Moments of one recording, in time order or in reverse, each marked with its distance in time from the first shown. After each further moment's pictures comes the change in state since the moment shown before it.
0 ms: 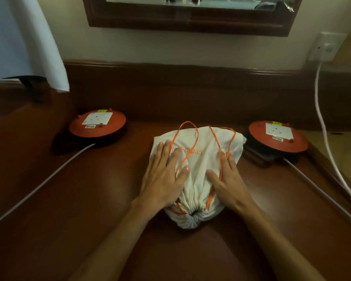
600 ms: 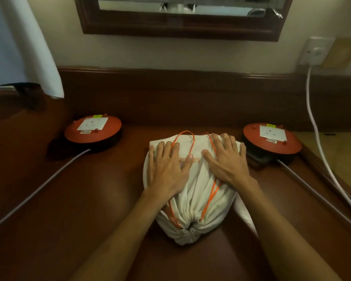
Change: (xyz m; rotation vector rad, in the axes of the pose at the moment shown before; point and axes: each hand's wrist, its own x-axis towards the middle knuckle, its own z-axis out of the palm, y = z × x) left_hand 0.037 0.022 0.012 0.216 0.166 -0.049; right_hand 0.064 0.000 -0.026 -0.508 0.083 -0.047
